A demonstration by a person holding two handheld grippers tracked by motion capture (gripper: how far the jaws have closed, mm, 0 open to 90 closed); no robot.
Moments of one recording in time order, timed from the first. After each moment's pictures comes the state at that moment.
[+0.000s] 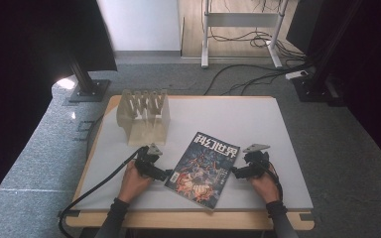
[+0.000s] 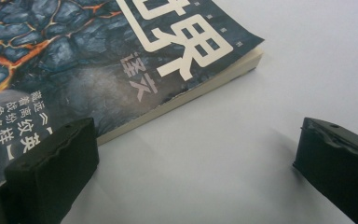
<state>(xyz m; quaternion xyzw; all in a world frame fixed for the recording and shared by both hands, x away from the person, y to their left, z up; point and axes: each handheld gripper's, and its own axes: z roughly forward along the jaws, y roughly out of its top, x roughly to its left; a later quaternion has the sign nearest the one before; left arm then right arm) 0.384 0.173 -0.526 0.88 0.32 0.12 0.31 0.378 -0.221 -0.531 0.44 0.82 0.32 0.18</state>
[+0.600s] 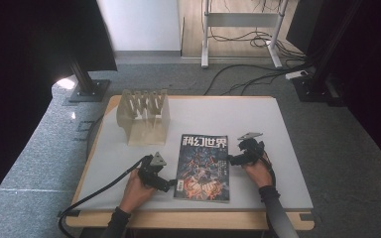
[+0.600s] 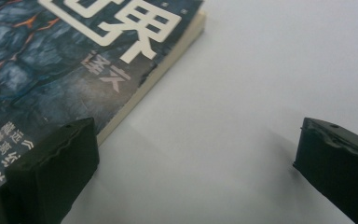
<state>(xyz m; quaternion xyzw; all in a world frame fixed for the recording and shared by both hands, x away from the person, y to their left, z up) 0.350 0.157 -0.529 0.89 0.29 0.11 0.33 0.424 -0.209 -0.529 0.46 0.81 0.30 0.19</state>
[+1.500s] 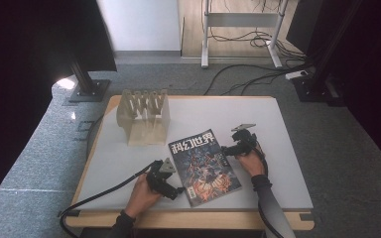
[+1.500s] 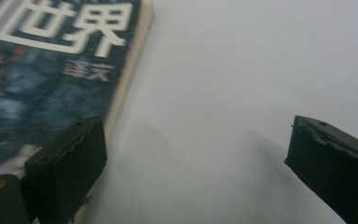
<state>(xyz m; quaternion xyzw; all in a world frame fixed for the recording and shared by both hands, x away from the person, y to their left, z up) 0.344 0.139 -0.528 0.90 0.26 0.09 0.33 0.448 -0.192 -0.517 0.45 0.81 0.32 0.17</state>
